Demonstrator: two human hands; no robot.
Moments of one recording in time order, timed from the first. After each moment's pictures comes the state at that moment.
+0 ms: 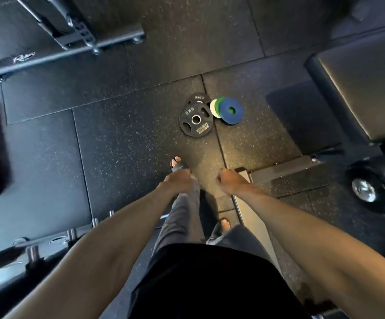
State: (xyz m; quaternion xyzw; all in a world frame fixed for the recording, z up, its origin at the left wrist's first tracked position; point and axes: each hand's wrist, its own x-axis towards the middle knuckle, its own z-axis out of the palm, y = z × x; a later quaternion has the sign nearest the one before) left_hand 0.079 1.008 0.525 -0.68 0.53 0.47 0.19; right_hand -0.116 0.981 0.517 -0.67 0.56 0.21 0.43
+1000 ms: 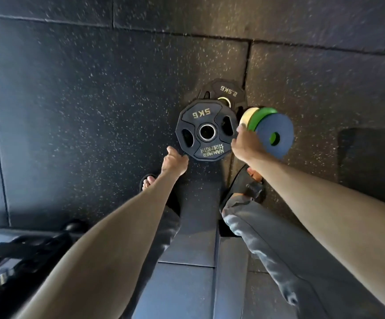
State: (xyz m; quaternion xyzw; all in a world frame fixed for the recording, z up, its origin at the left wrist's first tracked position) left_hand 0.133 0.725 0.058 -0.83 0.08 0.55 0.02; right_hand -0.029 0.580 0.073 -0.69 0.57 0.27 0.35
